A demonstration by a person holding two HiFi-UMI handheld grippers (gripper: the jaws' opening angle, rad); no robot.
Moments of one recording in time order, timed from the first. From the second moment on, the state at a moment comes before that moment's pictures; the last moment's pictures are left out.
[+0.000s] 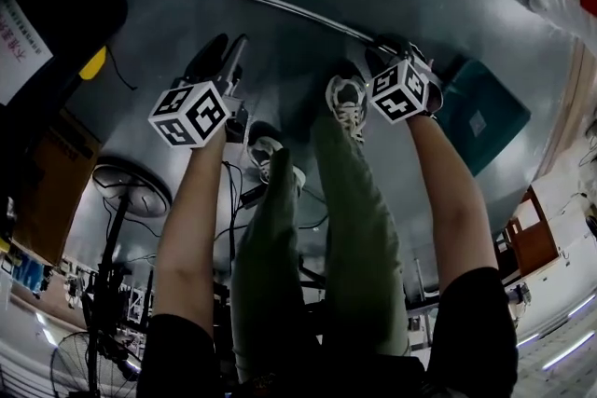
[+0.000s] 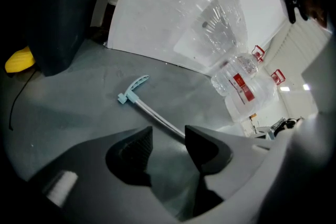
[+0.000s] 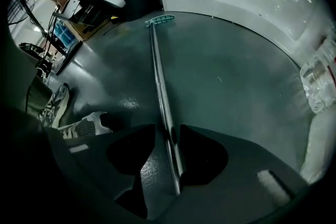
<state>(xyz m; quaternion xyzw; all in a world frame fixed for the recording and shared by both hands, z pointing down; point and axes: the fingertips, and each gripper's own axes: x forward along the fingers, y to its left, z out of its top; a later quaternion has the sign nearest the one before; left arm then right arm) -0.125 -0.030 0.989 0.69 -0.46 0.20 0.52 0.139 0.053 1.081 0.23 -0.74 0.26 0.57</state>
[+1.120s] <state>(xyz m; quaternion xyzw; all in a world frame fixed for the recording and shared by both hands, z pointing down) -0.039 -0.120 0.804 0.78 -0.41 0.12 0.47 0.149 0.036 0.940 0.24 -0.77 0.22 0.54</state>
